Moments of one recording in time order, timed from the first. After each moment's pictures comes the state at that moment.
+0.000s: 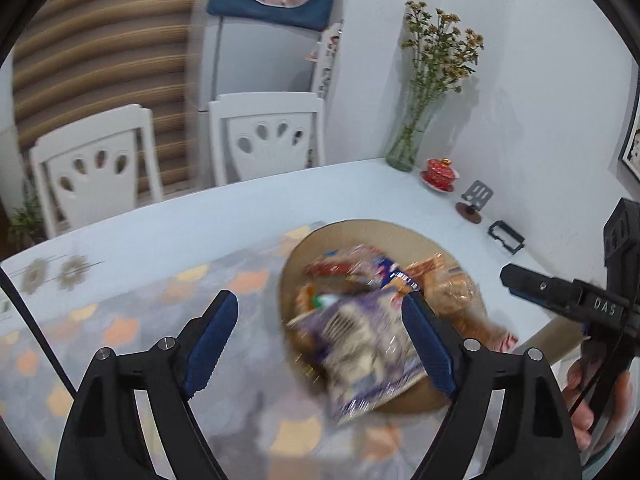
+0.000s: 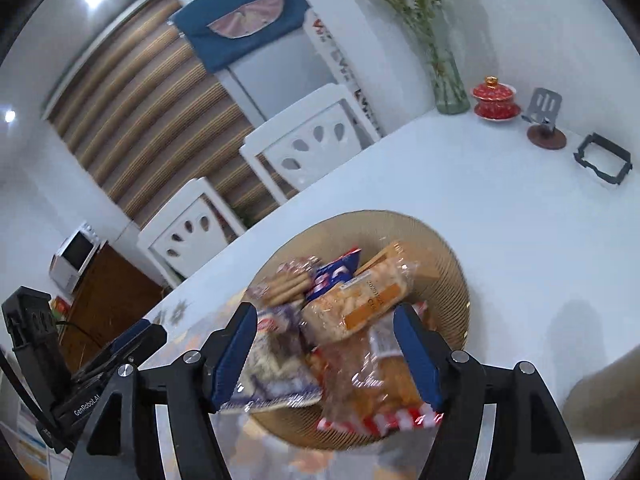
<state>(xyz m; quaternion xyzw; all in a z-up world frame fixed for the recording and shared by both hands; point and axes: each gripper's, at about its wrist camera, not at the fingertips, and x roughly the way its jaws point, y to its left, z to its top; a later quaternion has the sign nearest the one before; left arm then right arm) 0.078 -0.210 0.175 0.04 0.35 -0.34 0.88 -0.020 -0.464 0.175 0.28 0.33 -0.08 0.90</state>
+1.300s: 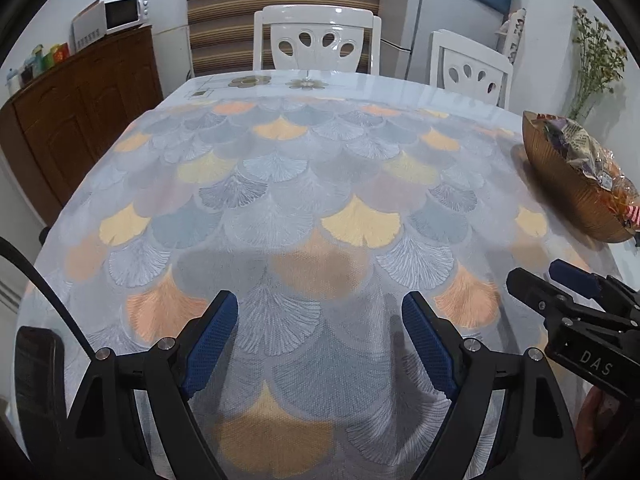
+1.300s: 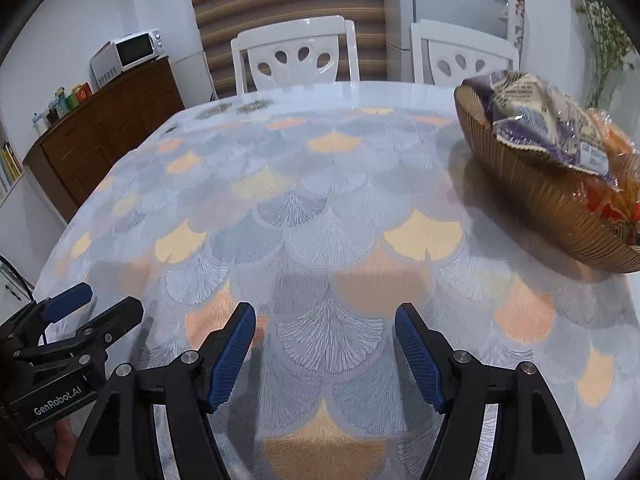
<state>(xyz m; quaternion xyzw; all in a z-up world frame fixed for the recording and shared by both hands) -0.038 -0.006 0.024 -0.01 0.43 -0.05 0.90 -0.022 -0.203 0.029 0.03 0.44 0.04 0.89</state>
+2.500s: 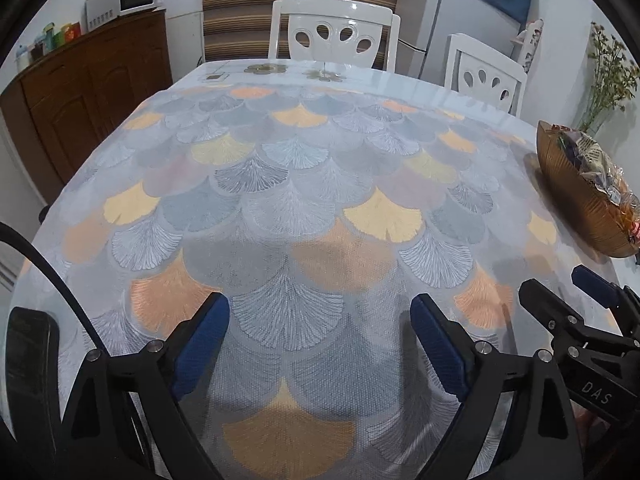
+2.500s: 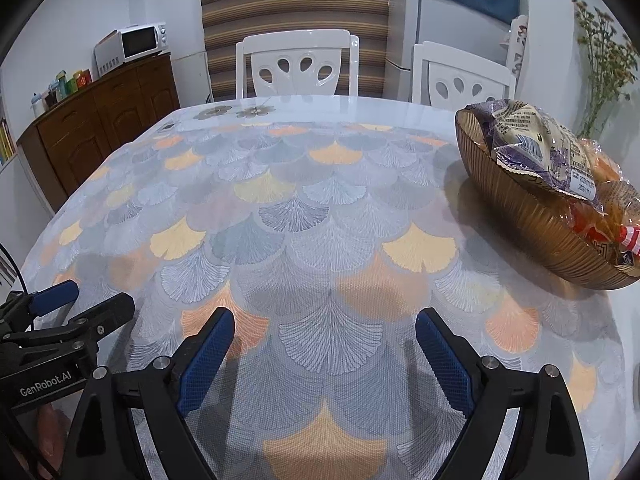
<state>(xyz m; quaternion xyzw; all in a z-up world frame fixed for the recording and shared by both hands) -0.034 0.011 0.017 -0.04 0.44 -0.03 0.90 -0.030 -0.186 0.034 -0.01 0.42 0.02 0.91</state>
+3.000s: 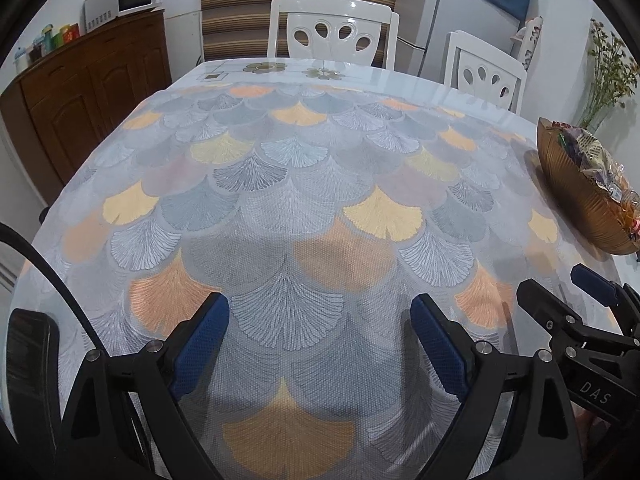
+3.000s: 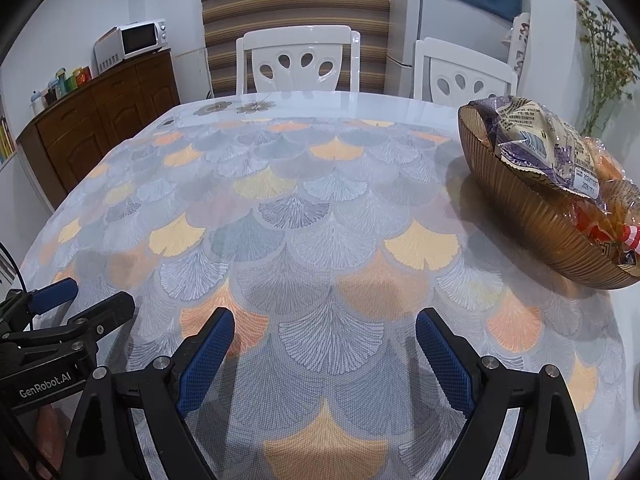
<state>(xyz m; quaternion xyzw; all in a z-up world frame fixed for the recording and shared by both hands) -0.034 0.010 0.016 -0.03 0.44 -0.04 0.90 -0.027 -0.185 0.032 -0.02 0.43 0.02 0.90</state>
